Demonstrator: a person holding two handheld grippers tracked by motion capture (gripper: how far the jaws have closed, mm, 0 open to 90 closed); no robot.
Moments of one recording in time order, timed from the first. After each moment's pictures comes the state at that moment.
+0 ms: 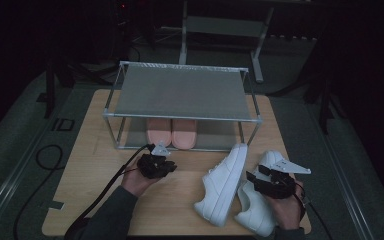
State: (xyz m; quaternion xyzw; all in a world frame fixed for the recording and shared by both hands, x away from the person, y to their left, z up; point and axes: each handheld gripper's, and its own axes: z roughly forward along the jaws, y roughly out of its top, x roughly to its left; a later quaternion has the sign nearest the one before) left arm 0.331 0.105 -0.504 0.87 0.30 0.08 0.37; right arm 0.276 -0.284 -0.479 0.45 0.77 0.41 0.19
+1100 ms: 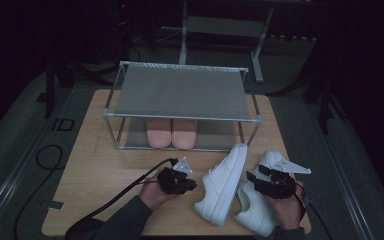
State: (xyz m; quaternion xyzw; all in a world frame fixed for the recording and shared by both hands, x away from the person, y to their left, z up) left arm 0.302 0.046 -0.518 0.90 0.23 0.01 0.37; right arm 0.276 -0.285 -0.479 0.45 0.77 0.41 0.19
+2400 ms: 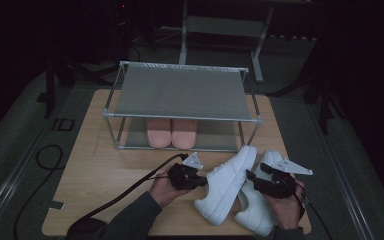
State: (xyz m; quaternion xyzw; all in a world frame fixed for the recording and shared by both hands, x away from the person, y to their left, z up) left arm 0.308 0.021 -0.495 0.89 0.21 0.00 0.41; right arm 0.275 -0.284 -0.478 0.46 0.75 0.43 0.21
